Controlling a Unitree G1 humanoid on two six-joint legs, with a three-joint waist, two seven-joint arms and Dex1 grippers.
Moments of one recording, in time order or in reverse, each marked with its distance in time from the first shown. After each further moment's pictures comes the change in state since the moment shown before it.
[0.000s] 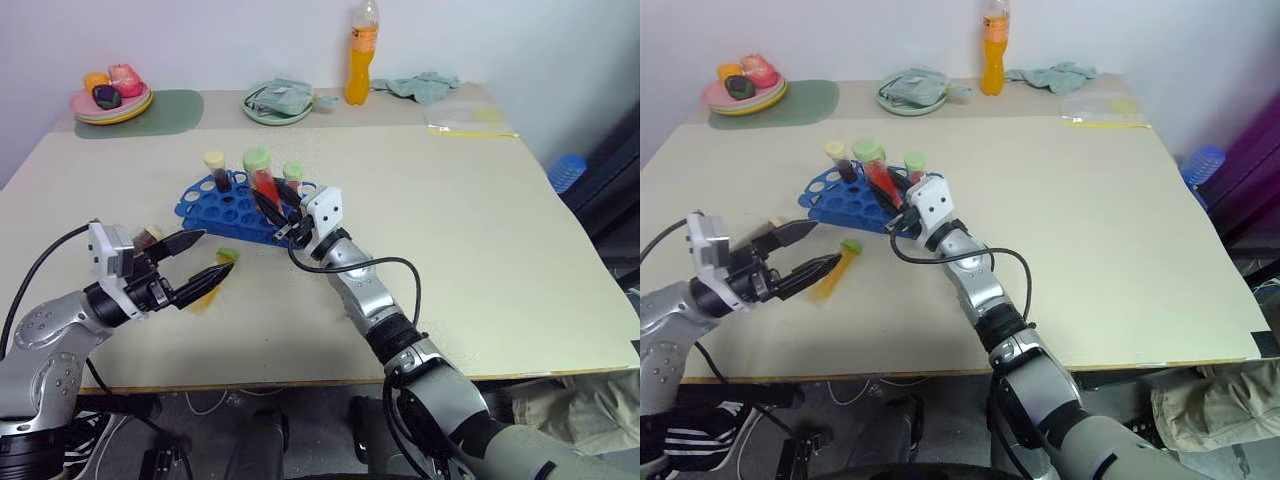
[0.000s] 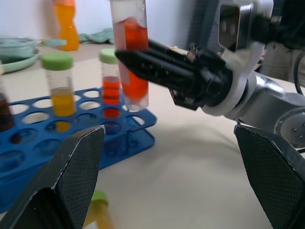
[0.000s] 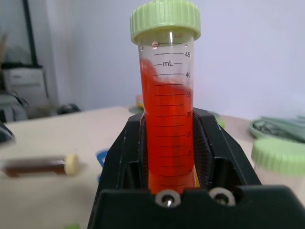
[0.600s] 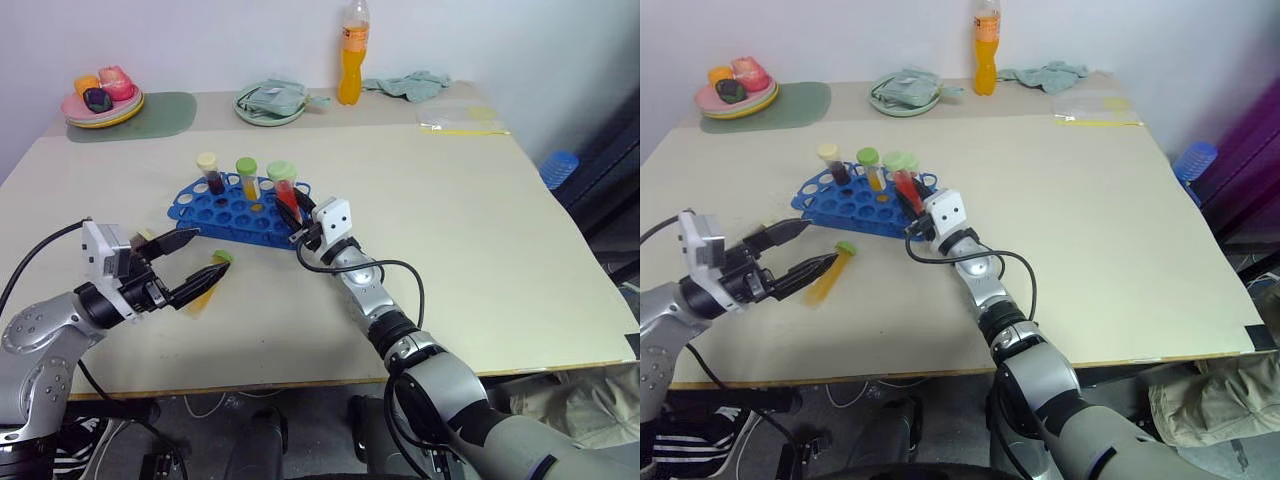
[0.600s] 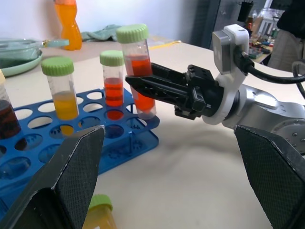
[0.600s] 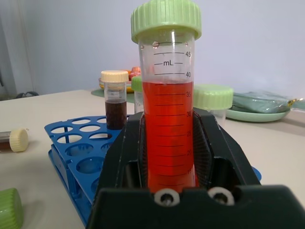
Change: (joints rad) left arm 0.030 0.026 0.031 -0.055 -0.005 0.023 0.030; right arm -0.048 0.003 -0.077 0.225 -0.042 -0.167 -0.045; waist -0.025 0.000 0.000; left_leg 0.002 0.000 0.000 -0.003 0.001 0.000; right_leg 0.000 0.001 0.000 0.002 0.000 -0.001
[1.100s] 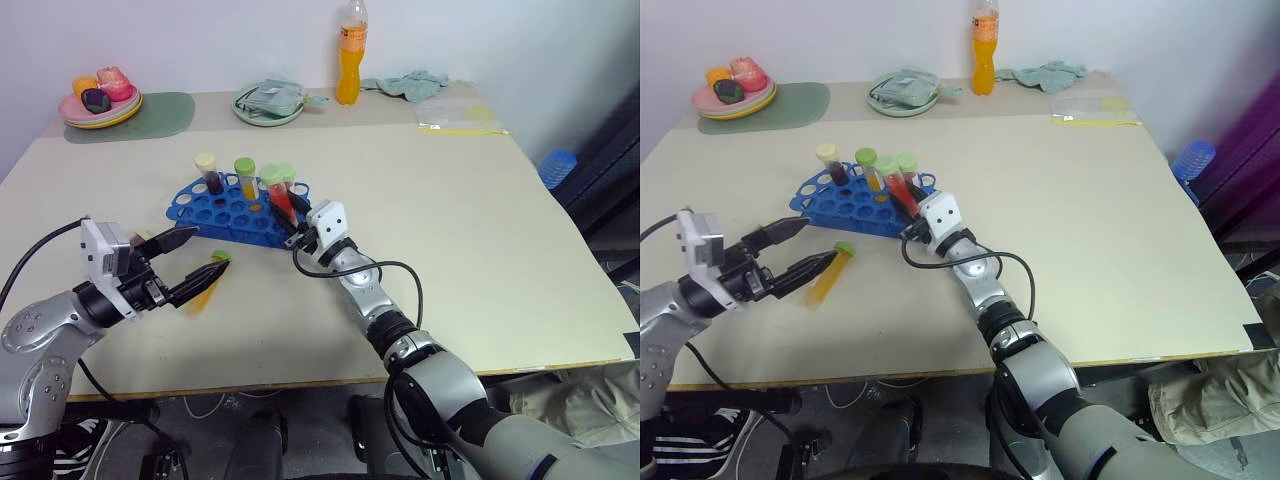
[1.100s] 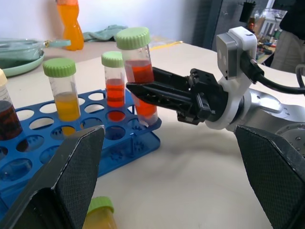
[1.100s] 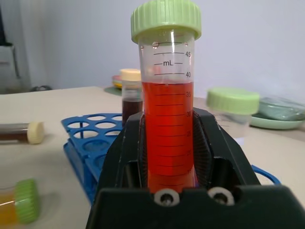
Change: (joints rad) left arm -0.004 -0.004 -0.001 -0.008 0.000 0.015 0.020; right arm -0.008 0.002 0.028 0.007 -0.014 -0.007 0.039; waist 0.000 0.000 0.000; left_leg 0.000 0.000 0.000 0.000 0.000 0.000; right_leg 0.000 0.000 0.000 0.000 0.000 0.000
